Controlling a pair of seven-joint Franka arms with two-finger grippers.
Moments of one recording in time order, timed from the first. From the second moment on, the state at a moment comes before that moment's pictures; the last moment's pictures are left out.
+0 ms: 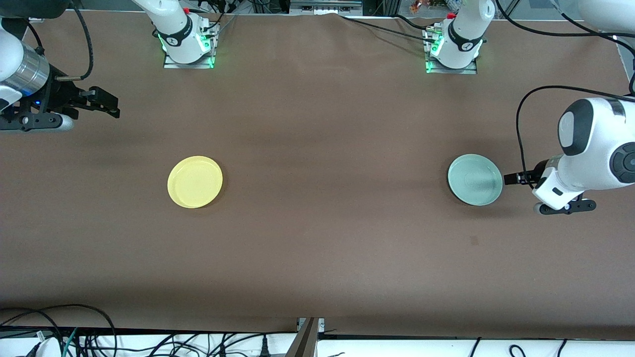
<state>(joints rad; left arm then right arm) 0.10 0.37 -0.03 -1.76 0.11 1.90 -0.10 0.04 -0.02 0.03 -1.70 0.00 1.57 0.03</state>
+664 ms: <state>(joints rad) 0.15 0.40 -0.03 -1.91 0.11 2.13 -0.05 0.04 -0.02 0.03 -1.70 0.00 1.56 0.03</state>
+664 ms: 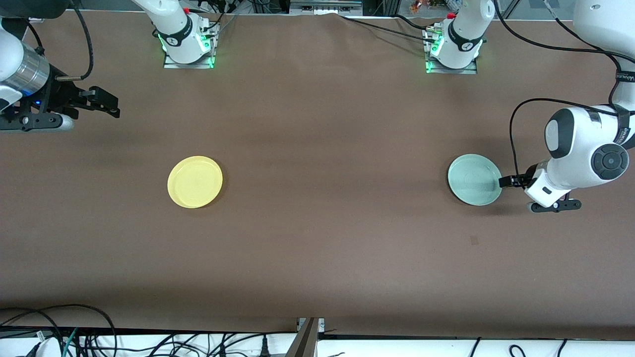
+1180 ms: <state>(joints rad) 0.20 0.50 -0.03 -1.92 0.11 2.25 -0.05 0.04 -0.02 0.03 -1.70 0.00 1.56 0.03</state>
